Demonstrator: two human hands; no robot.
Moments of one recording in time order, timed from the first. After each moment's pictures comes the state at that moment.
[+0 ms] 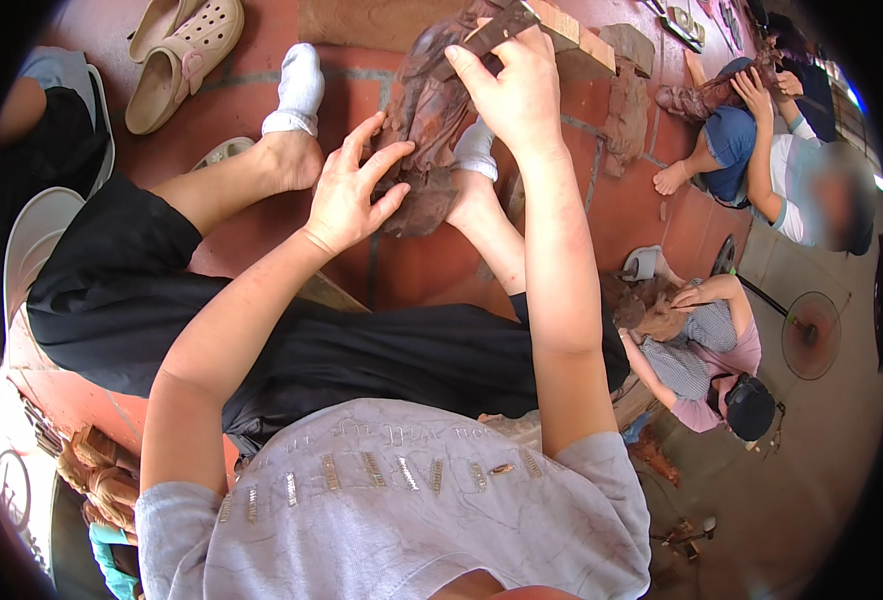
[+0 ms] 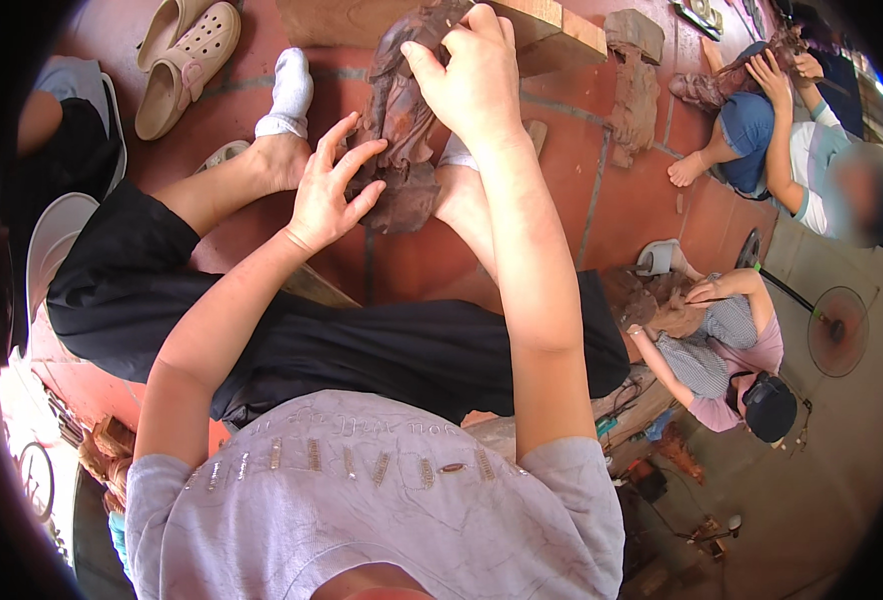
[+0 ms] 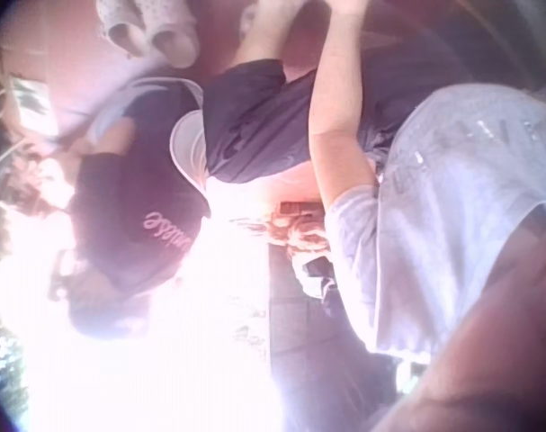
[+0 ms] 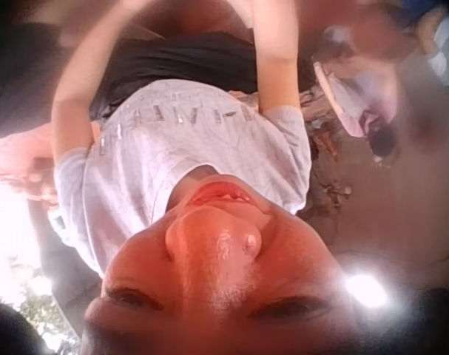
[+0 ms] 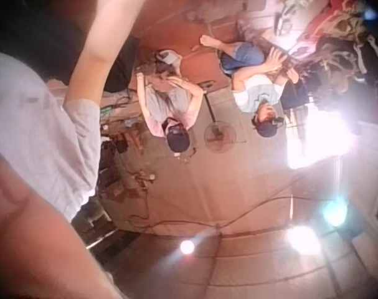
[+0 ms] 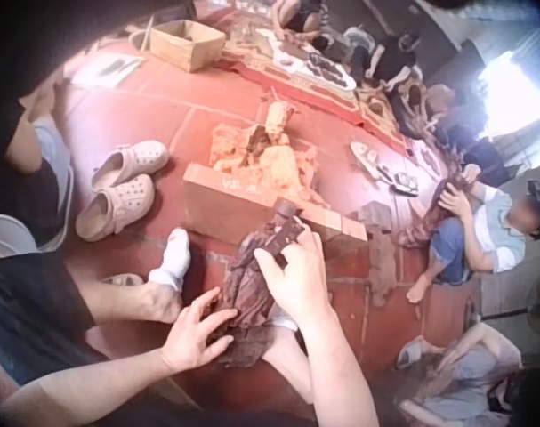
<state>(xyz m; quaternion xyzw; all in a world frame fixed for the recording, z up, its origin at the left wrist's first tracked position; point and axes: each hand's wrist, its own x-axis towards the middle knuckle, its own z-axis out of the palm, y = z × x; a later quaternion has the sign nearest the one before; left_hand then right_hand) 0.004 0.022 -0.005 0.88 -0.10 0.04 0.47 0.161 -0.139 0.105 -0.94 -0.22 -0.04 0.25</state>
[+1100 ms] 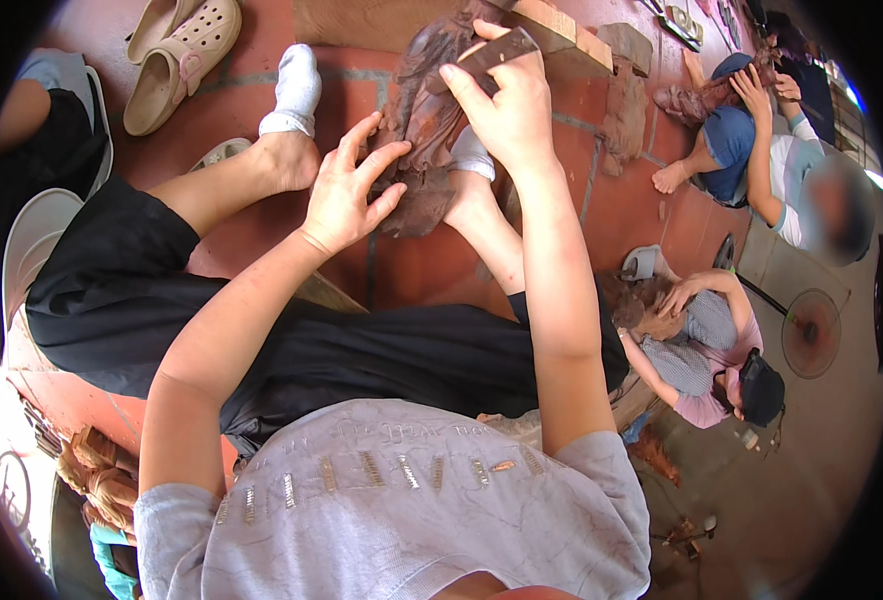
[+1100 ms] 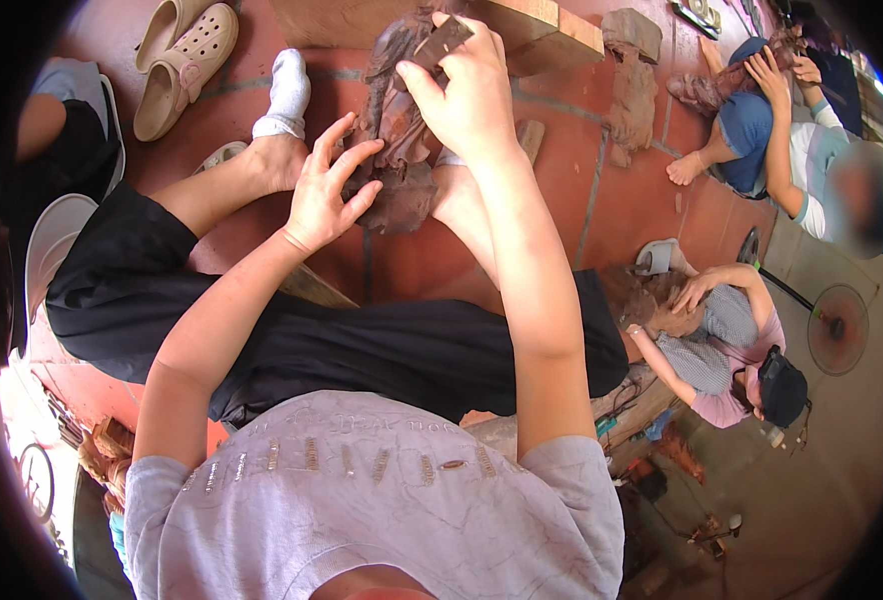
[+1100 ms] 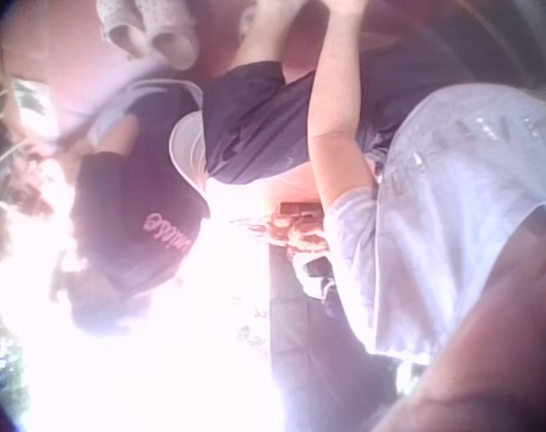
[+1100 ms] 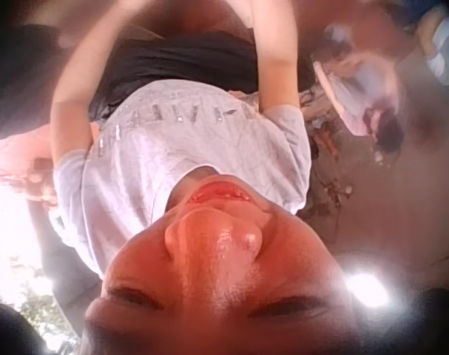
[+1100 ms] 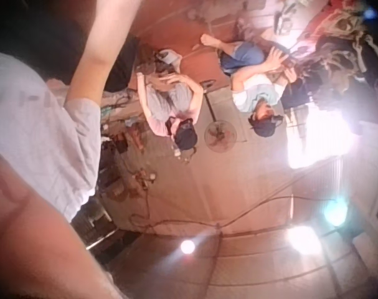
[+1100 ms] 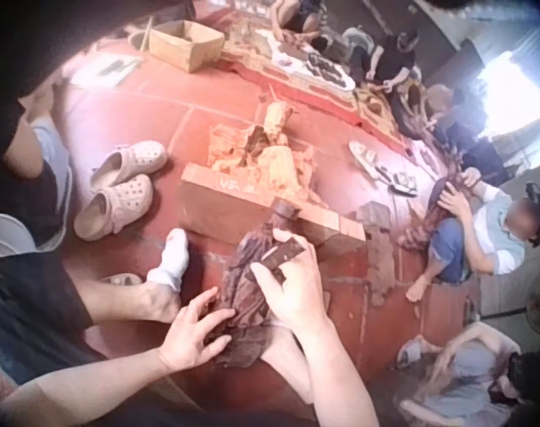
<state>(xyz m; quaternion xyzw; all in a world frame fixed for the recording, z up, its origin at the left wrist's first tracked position) 0.006 0.023 -0.007 0.88 -0.10 0.05 0.47 0.146 -0.148 0.092 -0.91 -0.27 -0.07 0.32</state>
